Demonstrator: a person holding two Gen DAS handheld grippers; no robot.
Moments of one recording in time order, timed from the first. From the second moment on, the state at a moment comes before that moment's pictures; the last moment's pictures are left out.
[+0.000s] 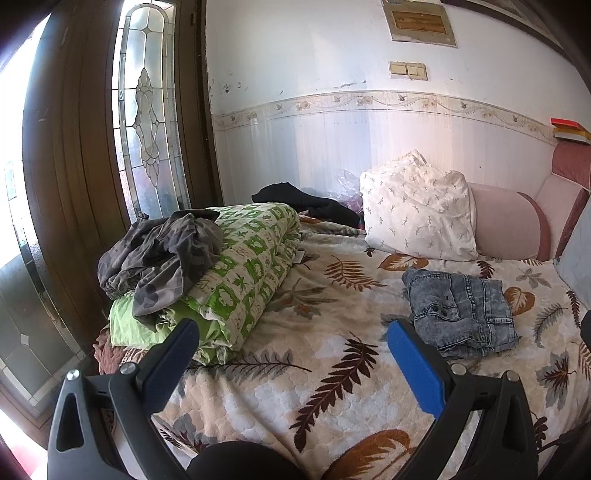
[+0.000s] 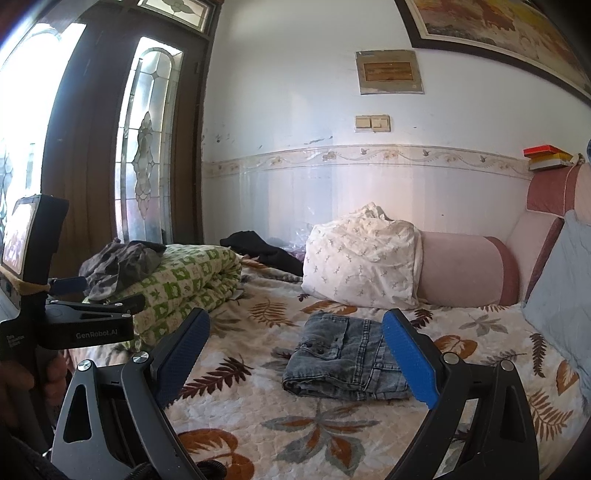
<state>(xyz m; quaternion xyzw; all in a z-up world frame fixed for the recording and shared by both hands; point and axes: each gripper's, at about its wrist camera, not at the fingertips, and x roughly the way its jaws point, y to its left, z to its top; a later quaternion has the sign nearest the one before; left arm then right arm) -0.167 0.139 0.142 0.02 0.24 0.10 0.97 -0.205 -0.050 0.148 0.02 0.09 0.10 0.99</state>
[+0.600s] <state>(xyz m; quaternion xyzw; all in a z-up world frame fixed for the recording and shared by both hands) -0.173 0.146 0.140 0.01 0.24 0.11 0.97 -0.208 -0.033 0.152 0.01 0.09 0.11 0.99</state>
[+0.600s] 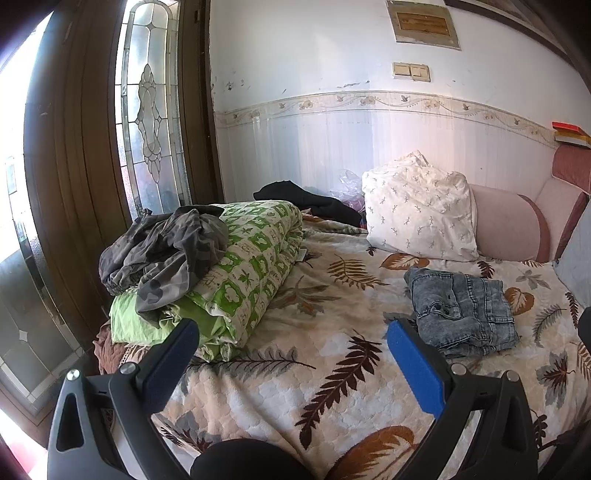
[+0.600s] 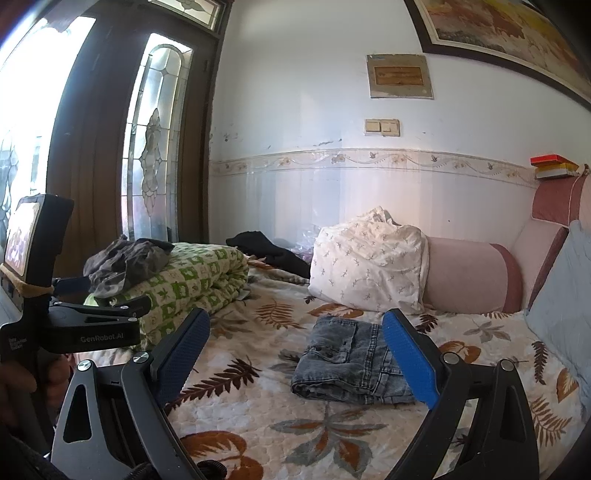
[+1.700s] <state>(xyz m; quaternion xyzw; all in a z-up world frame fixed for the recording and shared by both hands) -0.179 0.150 0.136 0.01 0.24 0.11 0.96 -0.209 -0.024 0.154 0.00 0.09 0.12 0.99</state>
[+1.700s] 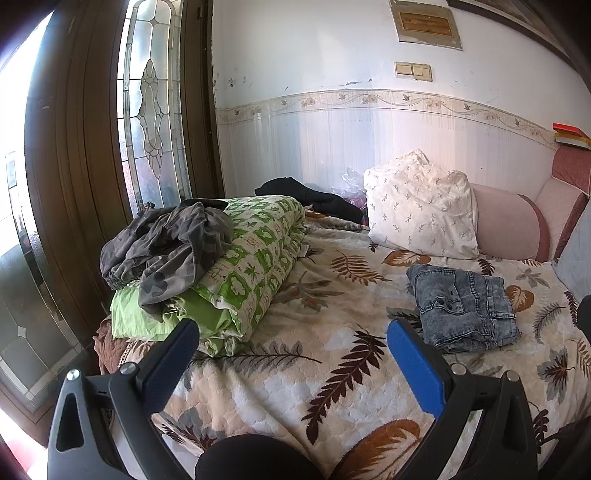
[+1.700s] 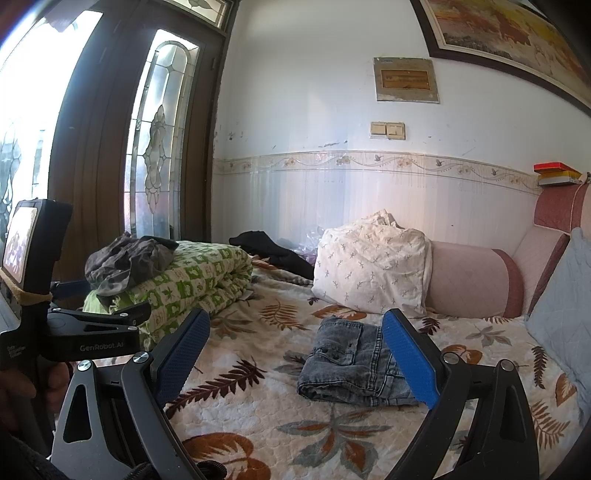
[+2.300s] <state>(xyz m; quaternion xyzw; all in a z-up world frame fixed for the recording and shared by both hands) -0.185 0.154 0.140 0.00 0.23 0.11 0.97 -0.213 -0.018 0.163 -0.01 0.08 0.12 0.99</state>
